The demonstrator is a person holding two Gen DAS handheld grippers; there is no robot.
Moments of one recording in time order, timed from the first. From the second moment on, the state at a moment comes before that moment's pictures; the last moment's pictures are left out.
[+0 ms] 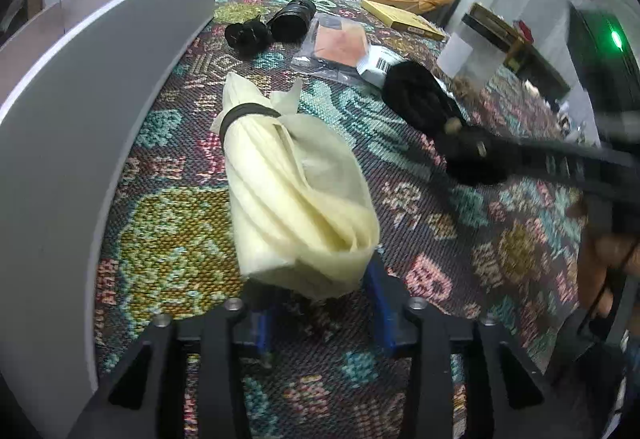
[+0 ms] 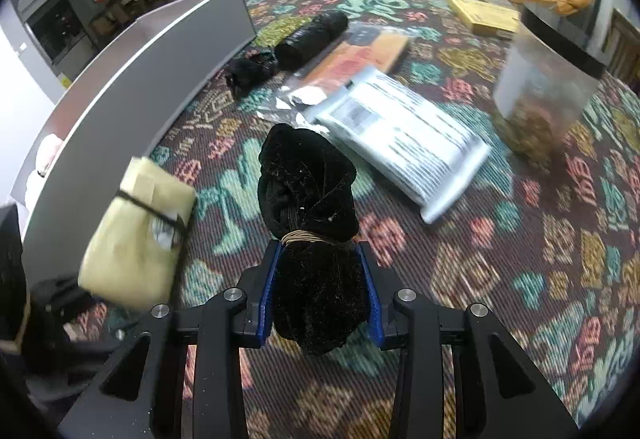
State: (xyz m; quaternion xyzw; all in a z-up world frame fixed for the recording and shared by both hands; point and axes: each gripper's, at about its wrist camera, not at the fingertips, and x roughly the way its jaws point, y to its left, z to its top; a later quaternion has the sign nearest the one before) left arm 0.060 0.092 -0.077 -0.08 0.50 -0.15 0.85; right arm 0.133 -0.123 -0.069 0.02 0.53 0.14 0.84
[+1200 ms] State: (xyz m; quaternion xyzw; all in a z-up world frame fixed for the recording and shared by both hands) left arm 0.006 0.293 0.055 -0.13 0.36 0.08 0.92; right arm 0.124 -0.063 0.010 0.09 0.47 0.15 0.87
